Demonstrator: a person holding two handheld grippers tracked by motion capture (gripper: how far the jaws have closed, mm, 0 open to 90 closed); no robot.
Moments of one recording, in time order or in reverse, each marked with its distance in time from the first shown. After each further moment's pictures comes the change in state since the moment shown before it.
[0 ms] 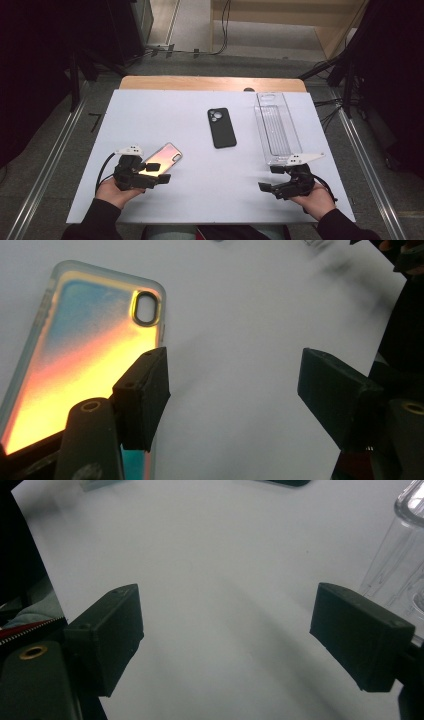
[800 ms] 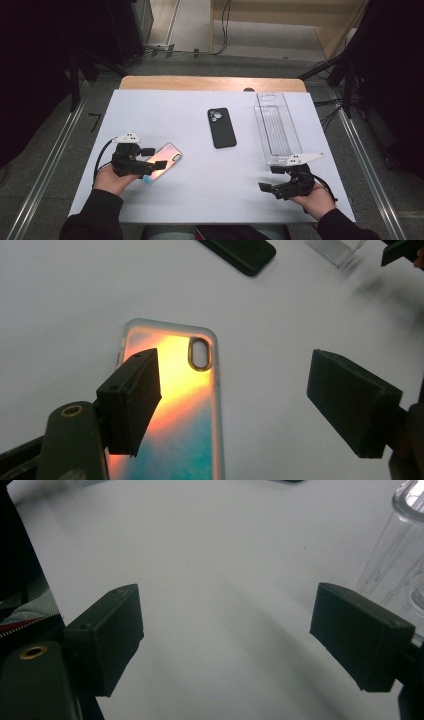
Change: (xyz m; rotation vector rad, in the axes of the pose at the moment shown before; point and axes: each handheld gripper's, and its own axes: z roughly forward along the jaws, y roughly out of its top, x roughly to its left) left arm 0.025 0.024 -0.002 -0.053 0.068 0.083; right arm -0.001 -0.001 0.001 0.009 -0.007 -0.002
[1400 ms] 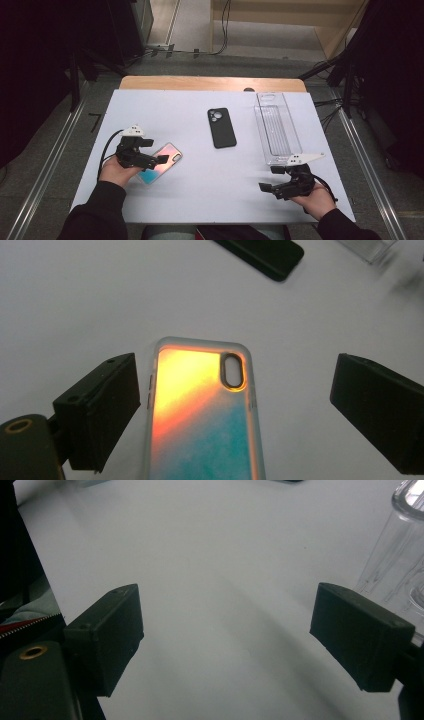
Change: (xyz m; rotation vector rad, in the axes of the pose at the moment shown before) left arm 0.013 0.012 0.014 0.011 0.056 0.032; right arm 0.000 0.000 0.000 -0.001 0.005 0.003
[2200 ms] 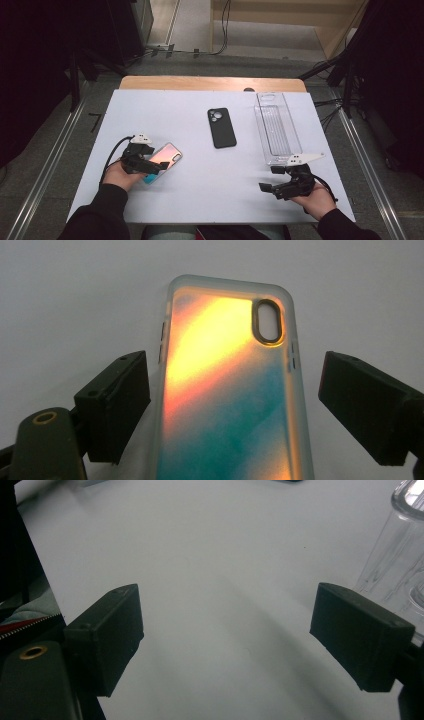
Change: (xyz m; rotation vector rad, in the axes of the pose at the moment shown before) left arm 0.002 -0.020 0.023 0.130 0.095 0.025; right arm 0.000 0.000 0.000 0.001 -0.001 0.000
